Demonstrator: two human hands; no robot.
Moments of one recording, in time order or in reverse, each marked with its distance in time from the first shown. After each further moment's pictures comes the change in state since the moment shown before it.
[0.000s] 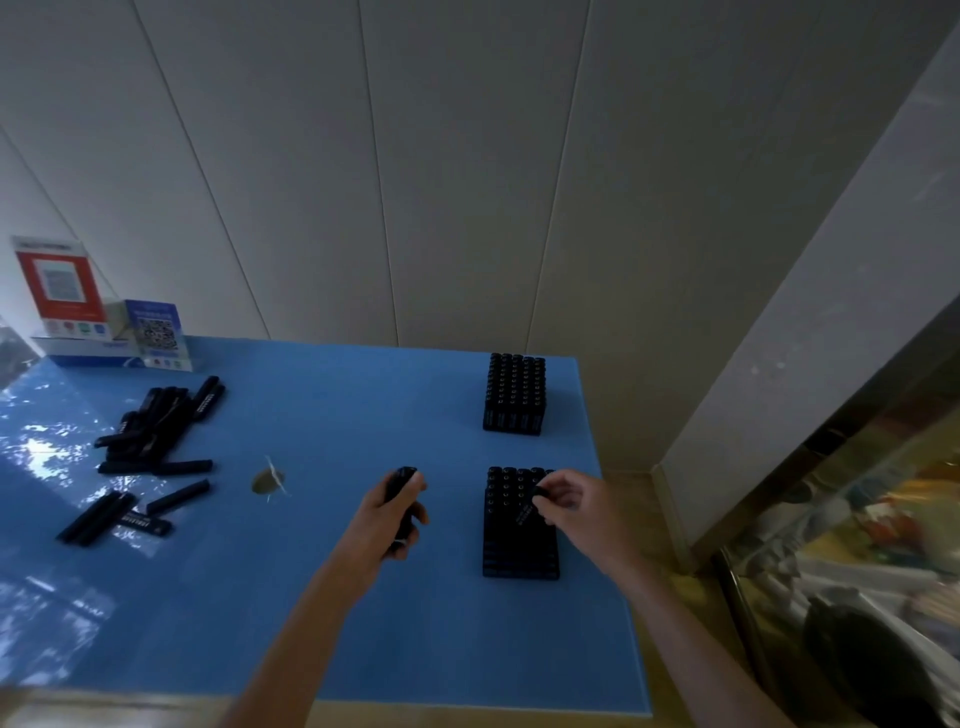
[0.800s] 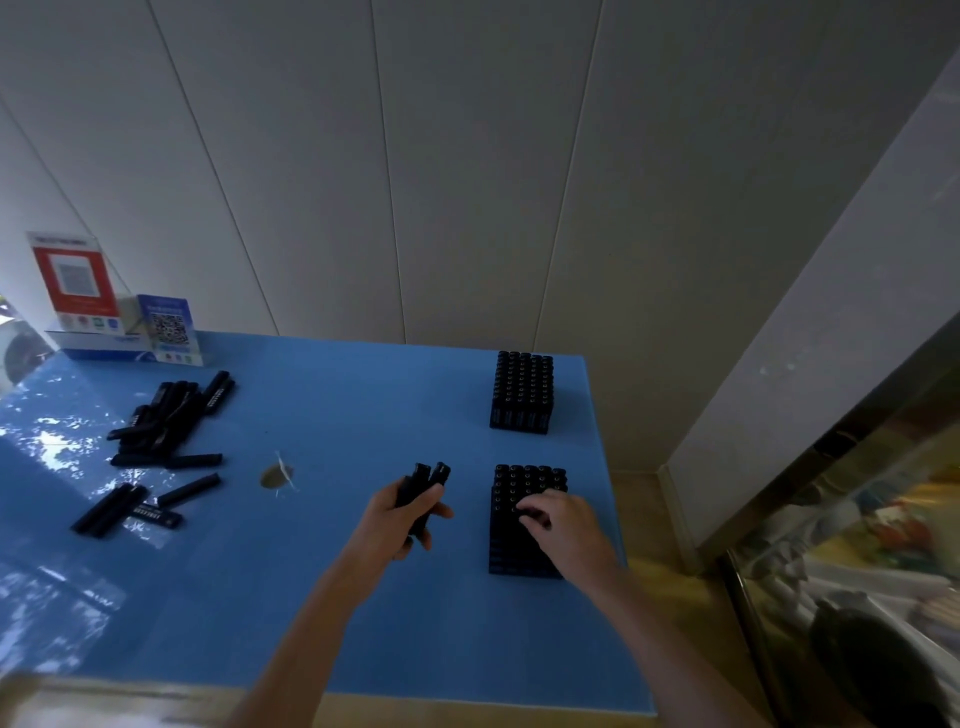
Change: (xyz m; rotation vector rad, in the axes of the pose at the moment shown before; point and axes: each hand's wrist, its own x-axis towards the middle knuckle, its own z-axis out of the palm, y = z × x) left_hand -0.011 0.004 0.003 0.102 -0.038 0.033; right_hand -0.002 0.017 0.033 -0.502 -0.091 -0.214
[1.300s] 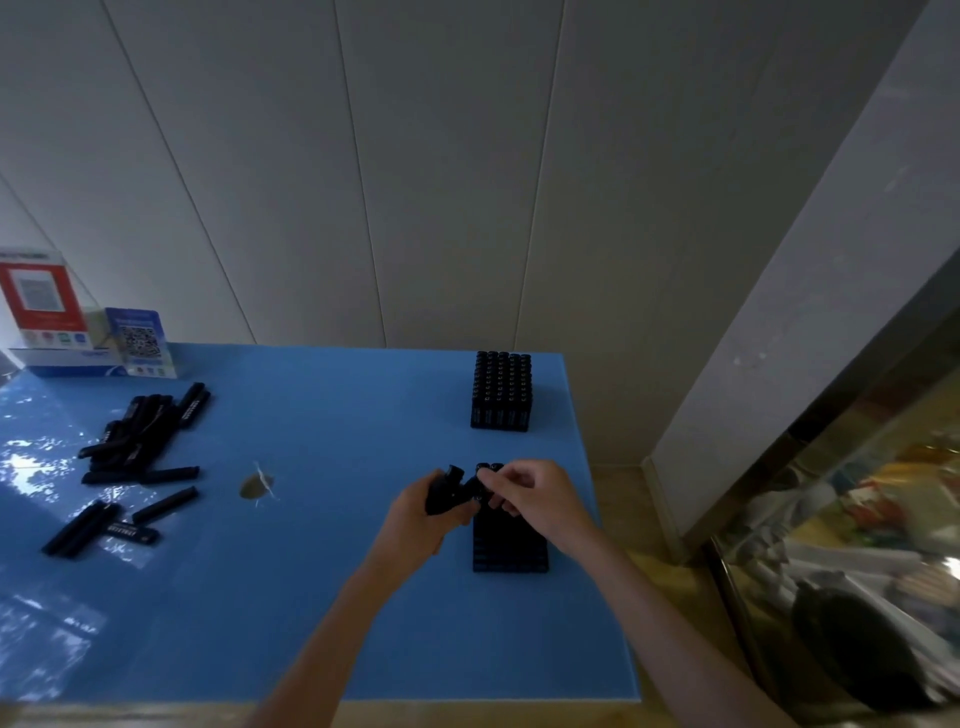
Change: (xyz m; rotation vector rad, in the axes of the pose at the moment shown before) left_hand 0.006 0.005 0.046 0.281 -0.036 0.180; right_hand 0.010 -0.051 -0.043 0.594 -0.063 0.236
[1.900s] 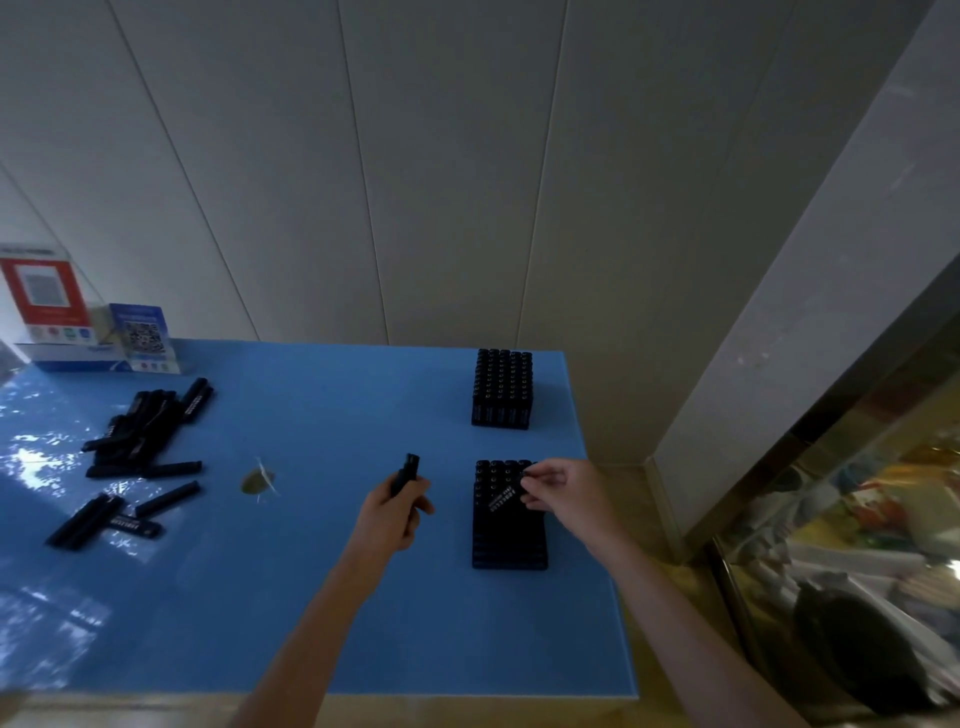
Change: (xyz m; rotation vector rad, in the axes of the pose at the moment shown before) left_hand -0.001 -0.013 -0.021 -0.356 0.148 -0.211; right_hand 0.002 0.028 -0.027 0.065 0.114 0.106
